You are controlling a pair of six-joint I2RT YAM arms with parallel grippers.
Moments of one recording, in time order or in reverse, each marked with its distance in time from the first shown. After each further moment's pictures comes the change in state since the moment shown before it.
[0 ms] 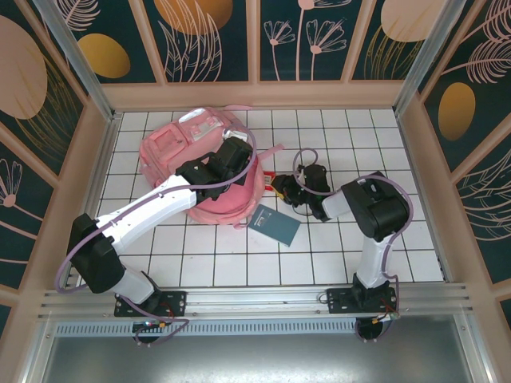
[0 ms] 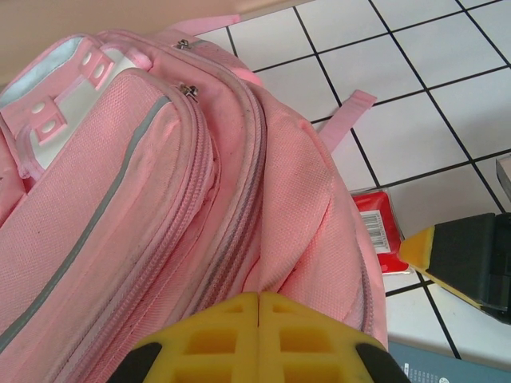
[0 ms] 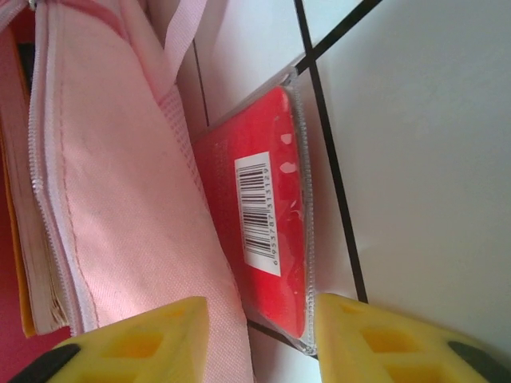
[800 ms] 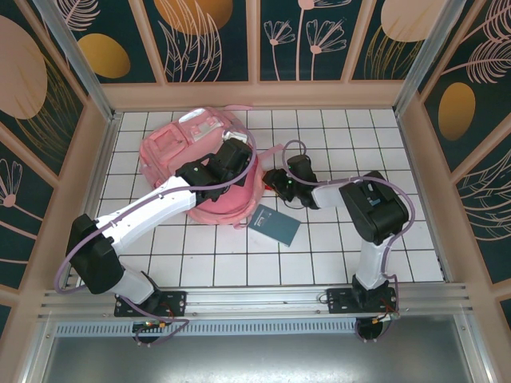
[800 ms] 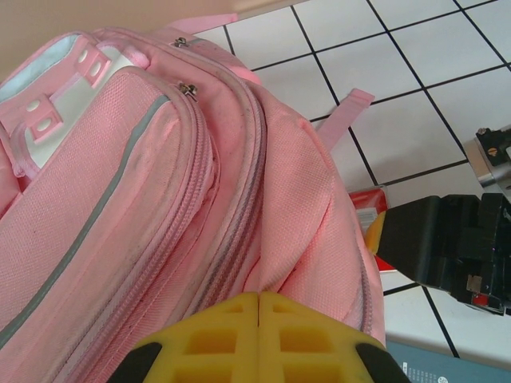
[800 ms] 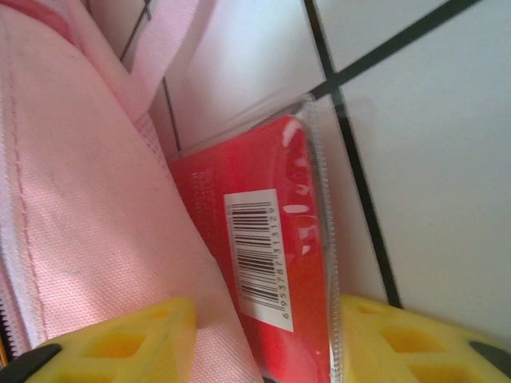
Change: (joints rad) left arm 0.000 -0.007 -0.021 0.019 0.007 0.000; right arm 0.076 0.008 0.192 -0.324 0.160 -0.060
